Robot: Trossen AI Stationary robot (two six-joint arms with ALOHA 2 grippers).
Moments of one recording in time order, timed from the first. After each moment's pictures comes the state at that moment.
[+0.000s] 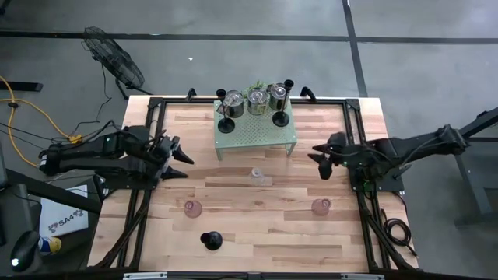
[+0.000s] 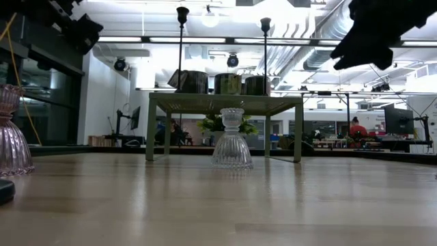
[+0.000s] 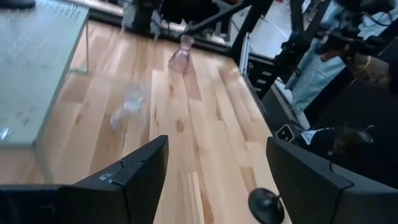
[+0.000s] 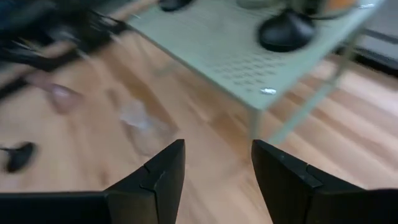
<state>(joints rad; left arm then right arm) 0.09 0.39 0.53 -0.42 0.37 -0.24 0.21 0.67 0.59 -0.52 0.53 0.68</state>
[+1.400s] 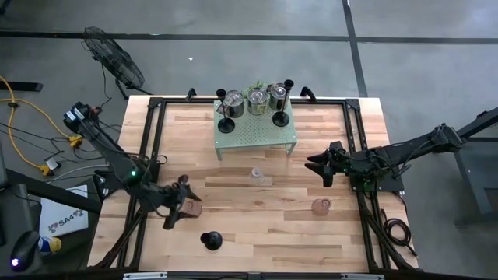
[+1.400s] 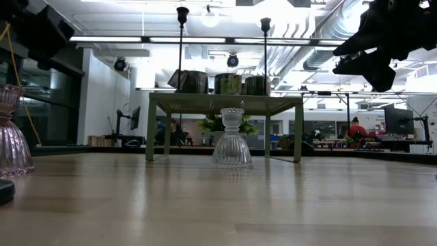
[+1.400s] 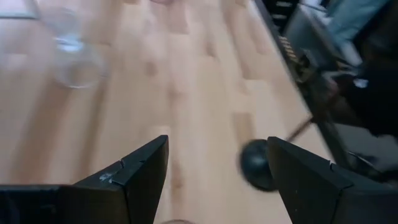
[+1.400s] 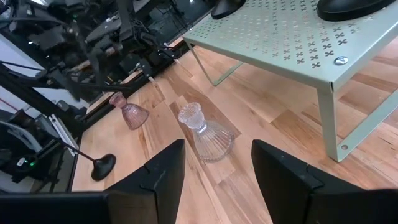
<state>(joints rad) -0.78 0.92 0.53 -0.18 -0.46 -0.50 0.29 0.54 0.31 -0.12 0.47 0.76</state>
